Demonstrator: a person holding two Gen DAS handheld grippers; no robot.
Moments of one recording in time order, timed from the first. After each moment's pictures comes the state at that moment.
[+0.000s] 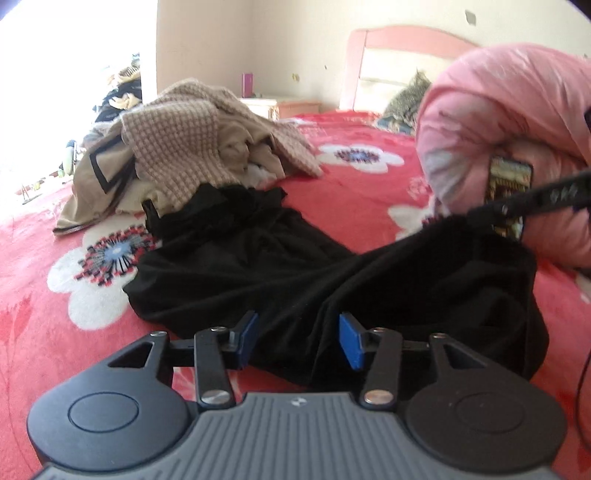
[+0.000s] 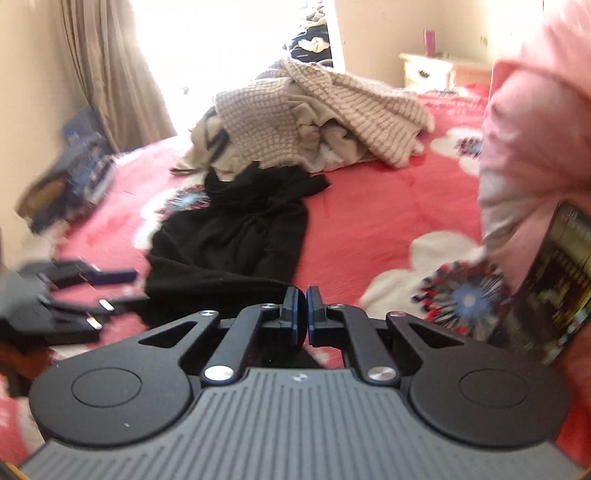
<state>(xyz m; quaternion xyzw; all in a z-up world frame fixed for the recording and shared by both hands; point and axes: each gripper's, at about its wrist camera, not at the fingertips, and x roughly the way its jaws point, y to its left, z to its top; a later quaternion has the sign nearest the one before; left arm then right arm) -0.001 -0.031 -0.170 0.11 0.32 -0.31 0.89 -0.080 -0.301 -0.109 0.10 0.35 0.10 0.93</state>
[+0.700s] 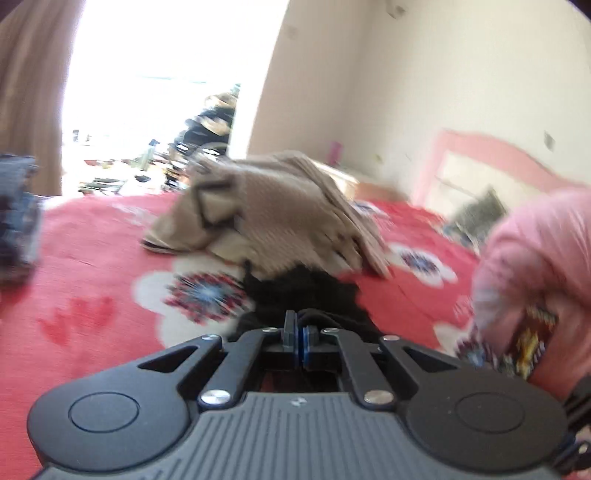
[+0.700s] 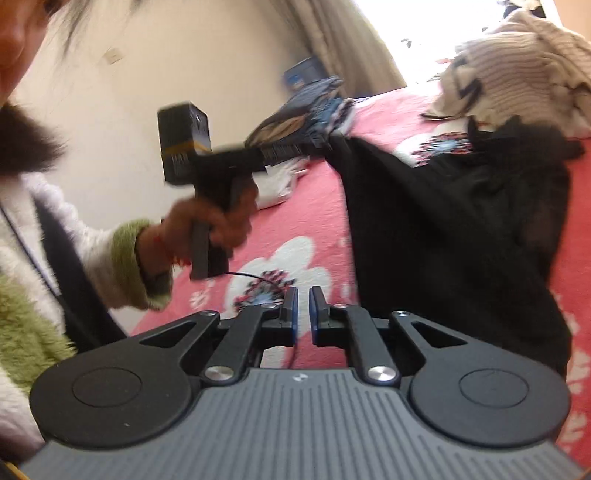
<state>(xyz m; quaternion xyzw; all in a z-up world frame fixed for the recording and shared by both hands) -0.001 0.080 -0.087 -0.07 0.25 -0.19 0.95 -0.112 -0.238 -0.090 0.12 0.36 0.47 0.80</state>
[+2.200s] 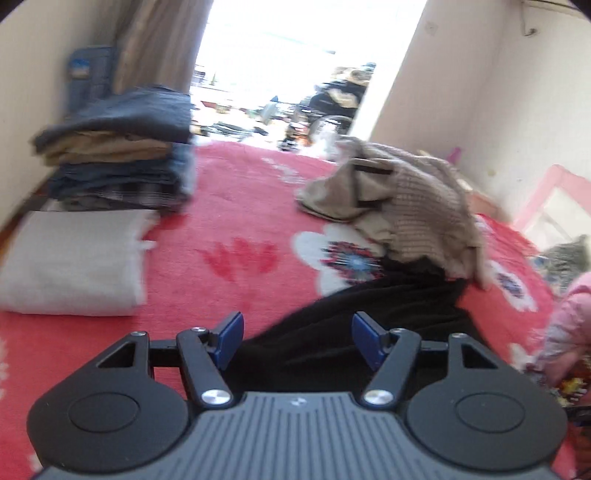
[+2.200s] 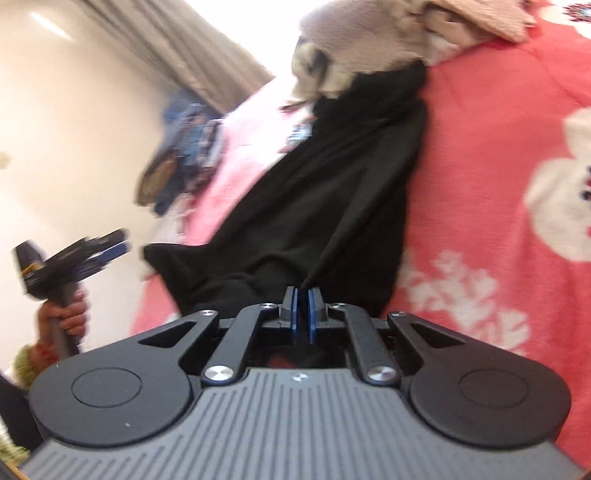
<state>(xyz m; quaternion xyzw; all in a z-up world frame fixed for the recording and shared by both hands) -0.018 0.183 -0.085 -0.15 0.35 -0.09 0.92 -0.050 -0.275 -0.145 0.25 0.44 0.31 0.81</state>
